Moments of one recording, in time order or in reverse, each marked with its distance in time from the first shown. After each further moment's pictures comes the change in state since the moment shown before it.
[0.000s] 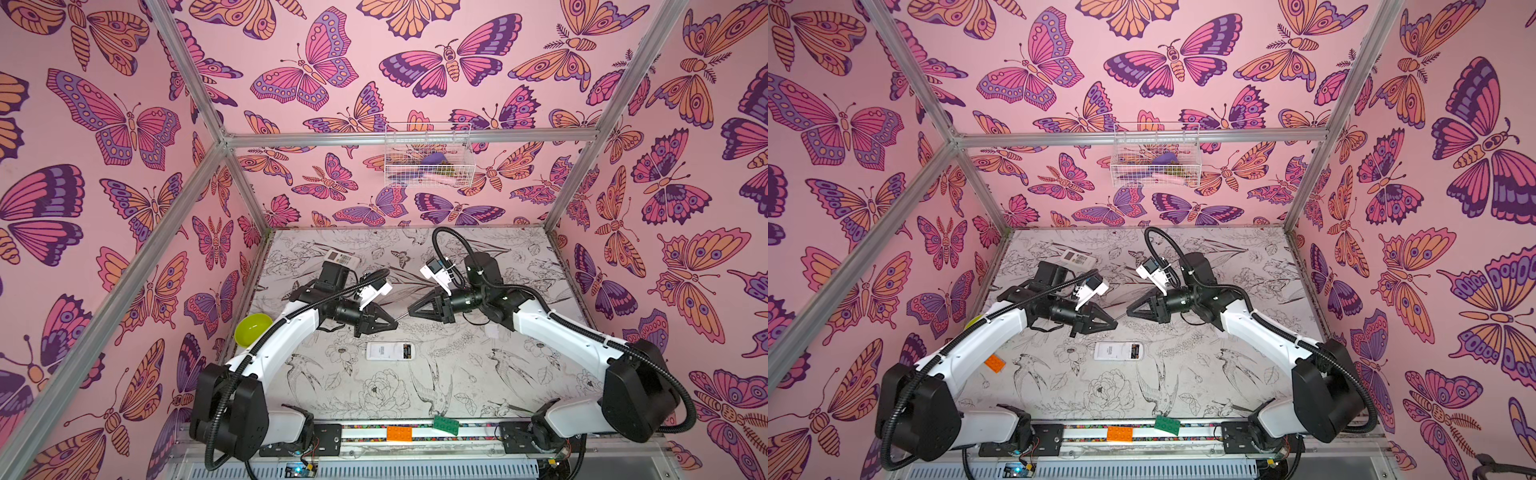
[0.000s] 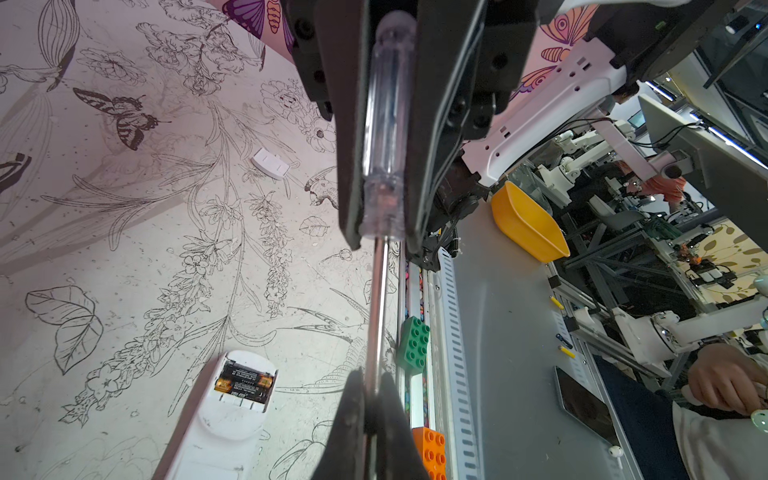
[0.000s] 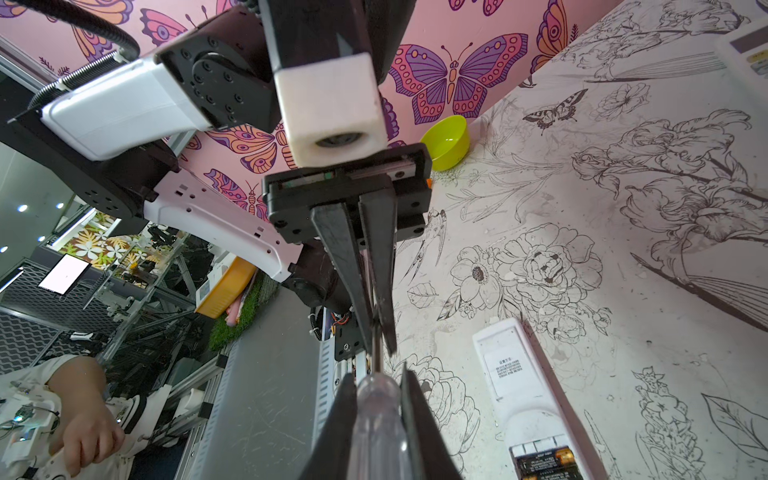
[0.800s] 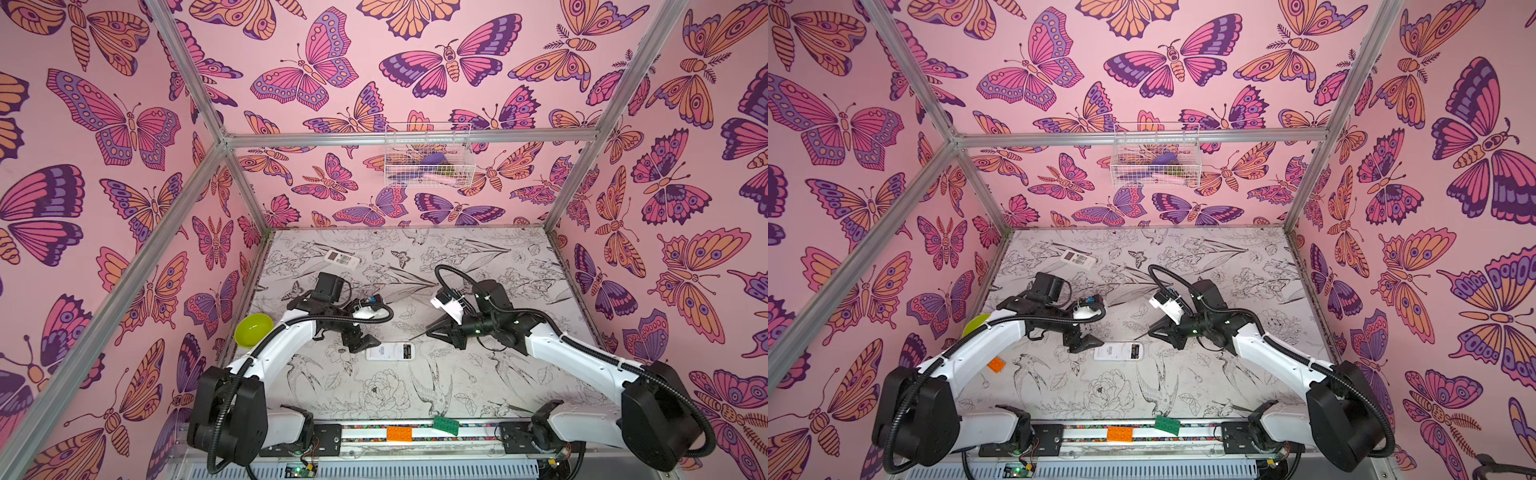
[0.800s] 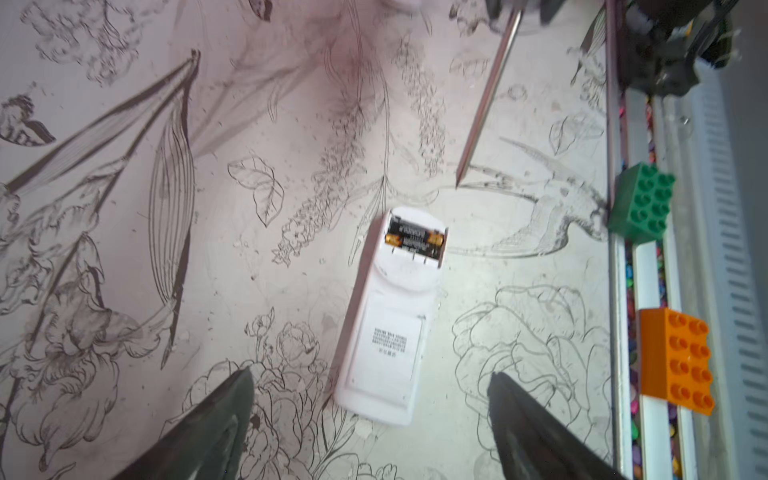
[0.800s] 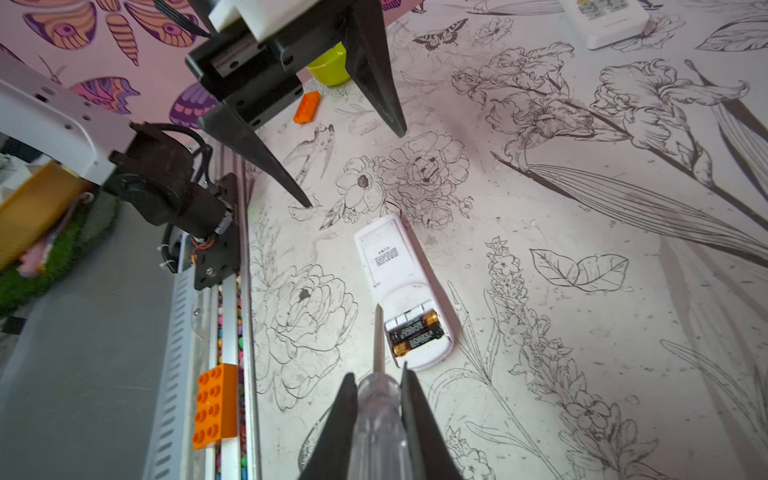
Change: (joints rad) left arm 0.041 -0.024 -0.151 0.040 -0.520 0.437; right arm -0.005 -0.156 -0.261 -0.113 0.348 -0.386
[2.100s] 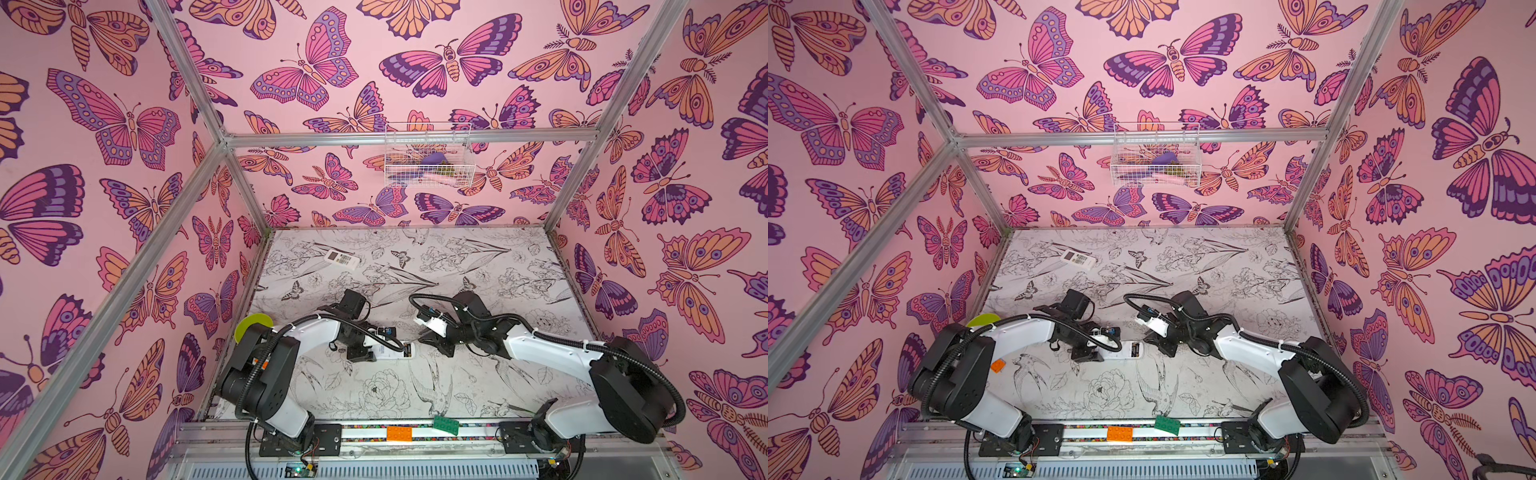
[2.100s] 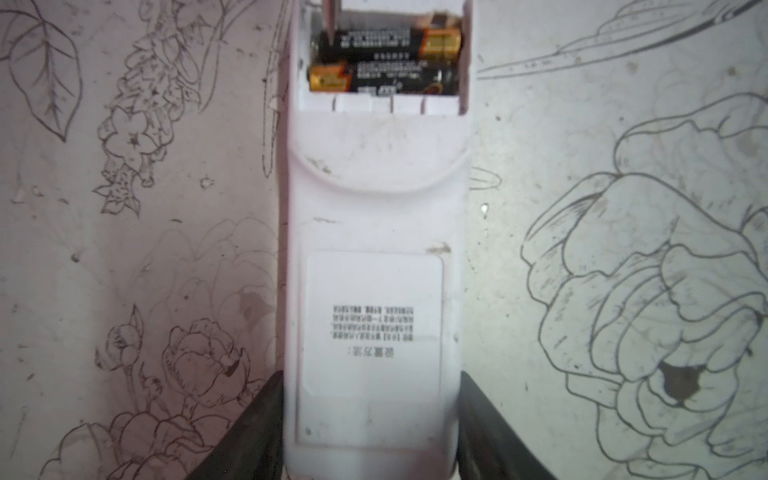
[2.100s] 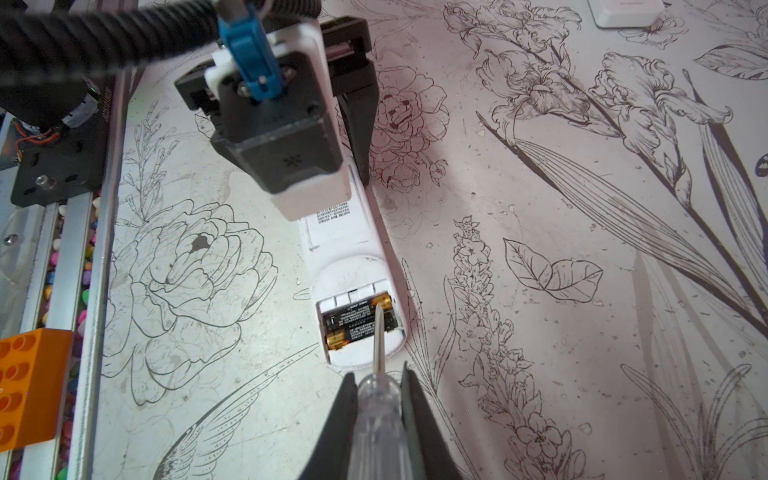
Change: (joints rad) left arm -0.128 0.244 -0.085 0.156 -0.246 0.202; right arm 0.122 0.155 -0.032 0.125 0.240 -0.218
